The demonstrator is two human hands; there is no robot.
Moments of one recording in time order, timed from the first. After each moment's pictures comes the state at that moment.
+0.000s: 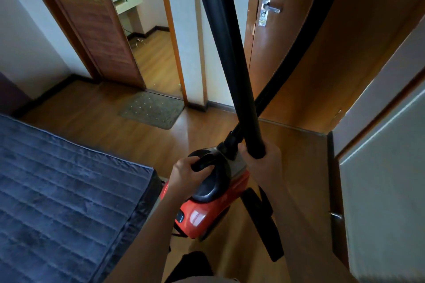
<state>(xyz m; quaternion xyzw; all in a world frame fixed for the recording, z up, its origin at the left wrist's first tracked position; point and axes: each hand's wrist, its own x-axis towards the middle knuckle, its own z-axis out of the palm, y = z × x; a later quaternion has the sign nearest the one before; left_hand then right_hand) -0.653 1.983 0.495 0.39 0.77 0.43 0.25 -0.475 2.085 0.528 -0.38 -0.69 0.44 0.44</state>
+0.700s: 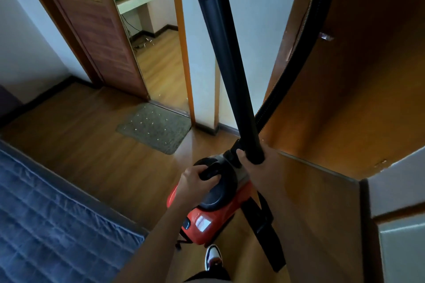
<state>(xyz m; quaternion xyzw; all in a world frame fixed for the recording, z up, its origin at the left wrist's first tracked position) -0.870 2.270 0.469 0.35 0.77 0.44 0.31 -0.720 2.384 0.508 -0.39 -0.73 0.42 0.37</state>
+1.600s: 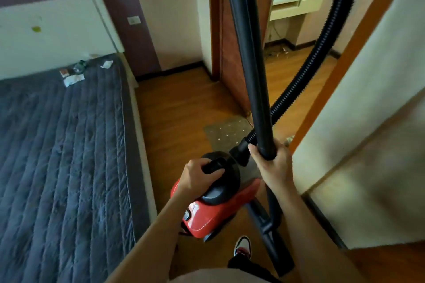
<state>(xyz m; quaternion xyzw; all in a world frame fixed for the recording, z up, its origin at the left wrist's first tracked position) -1.212 2.382 0.469 0.08 0.87 0.48 0.10 -1.162 2.586 0.504 -0.10 -0.79 0.54 0.27</state>
